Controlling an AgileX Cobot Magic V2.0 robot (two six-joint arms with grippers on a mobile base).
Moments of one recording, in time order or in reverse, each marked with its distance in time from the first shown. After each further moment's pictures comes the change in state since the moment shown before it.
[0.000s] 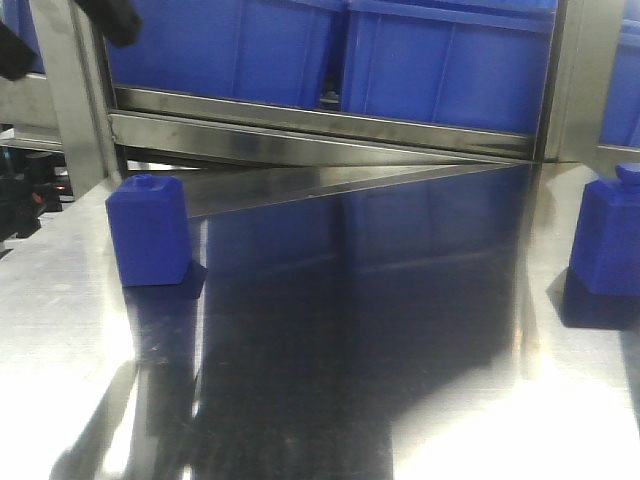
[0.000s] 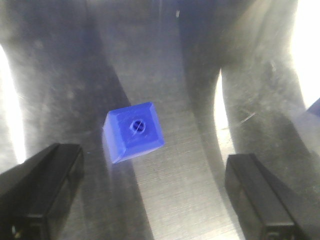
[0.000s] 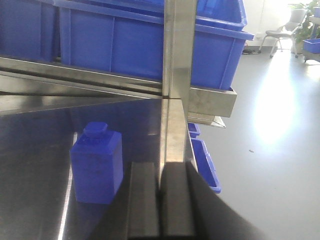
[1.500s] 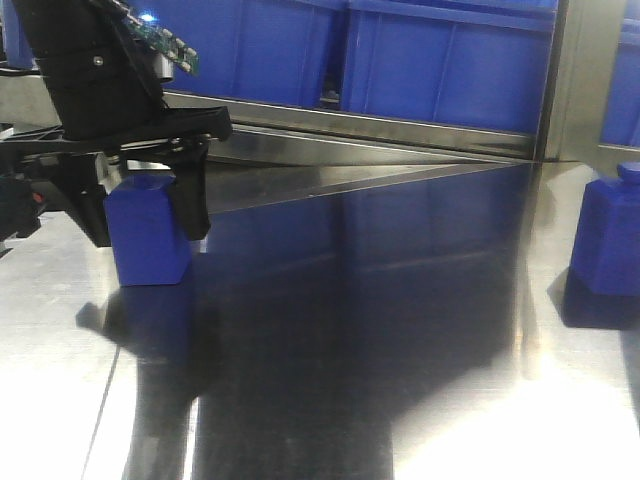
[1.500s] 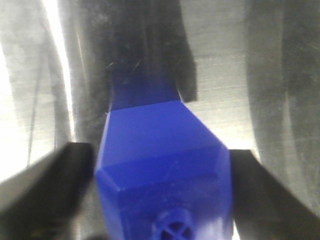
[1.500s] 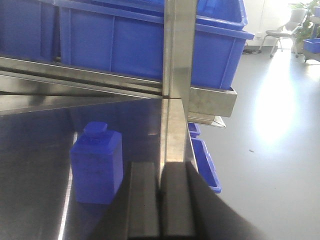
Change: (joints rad) left arm -0.055 0.500 -0.252 0.123 0.223 -0.191; right arm 0.000 0.000 0.000 0.000 0.000 0.000
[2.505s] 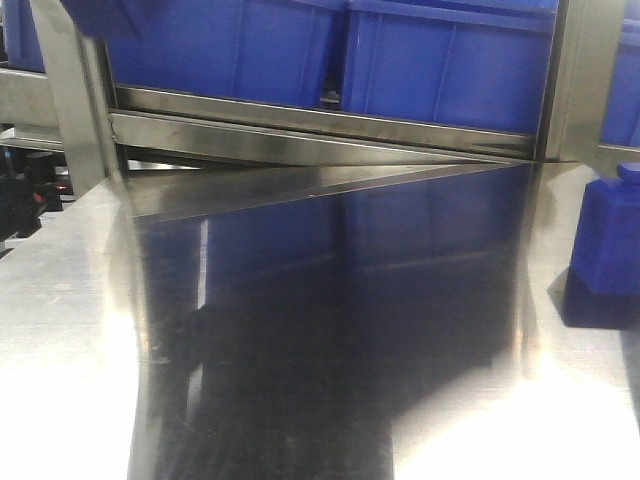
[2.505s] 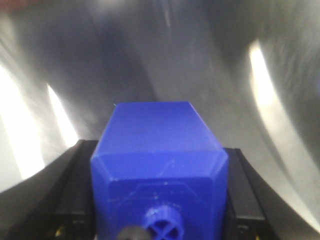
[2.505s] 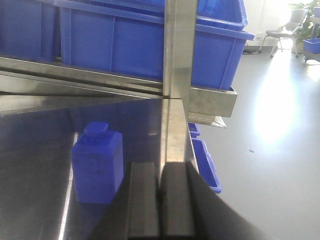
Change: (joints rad) left arm -0.123 -0.559 0.121 0.209 -0.148 0.130; right arm 0.000 0.000 0.000 0.004 0.000 0.000
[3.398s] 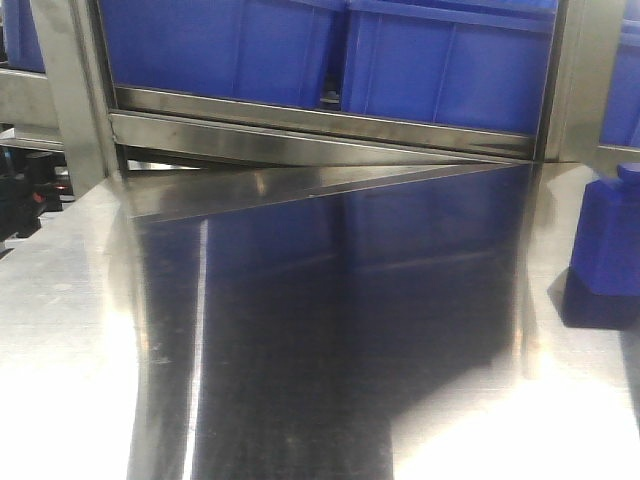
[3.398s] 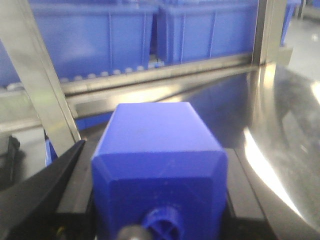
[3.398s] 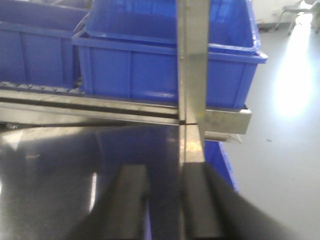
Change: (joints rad) left arm 0.000 -0.909 0.714 0.162 -0.418 0.000; right arm 0.048 0.390 -0.547 0.067 0.274 0.001
